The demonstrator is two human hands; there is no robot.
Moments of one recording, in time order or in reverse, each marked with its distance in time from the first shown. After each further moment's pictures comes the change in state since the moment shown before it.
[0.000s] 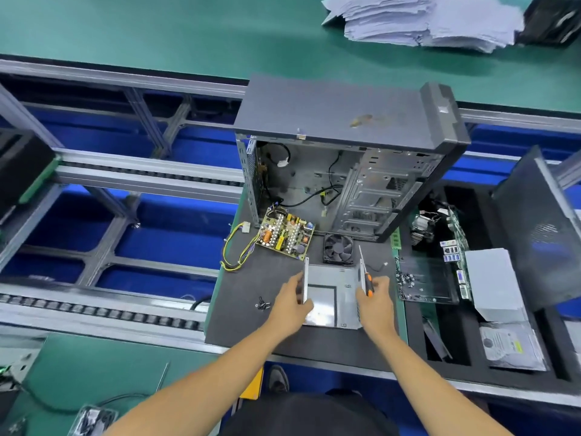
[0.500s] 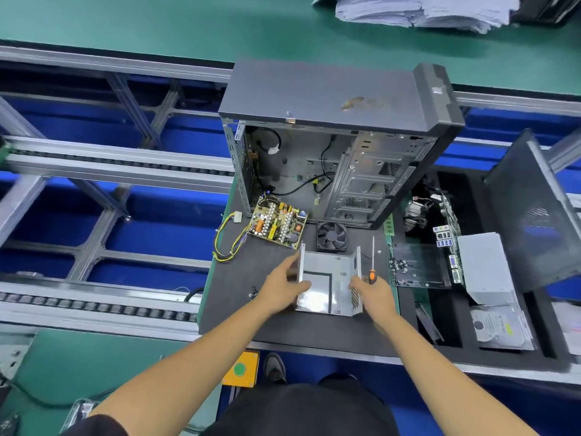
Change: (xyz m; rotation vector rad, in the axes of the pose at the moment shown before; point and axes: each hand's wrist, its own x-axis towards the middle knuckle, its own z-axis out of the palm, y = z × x) left_hand 0.017 0.006 -0.016 -0.090 -0.104 -0.007; right_hand 0.007 0.005 -0.017 0.193 -0.142 0.175
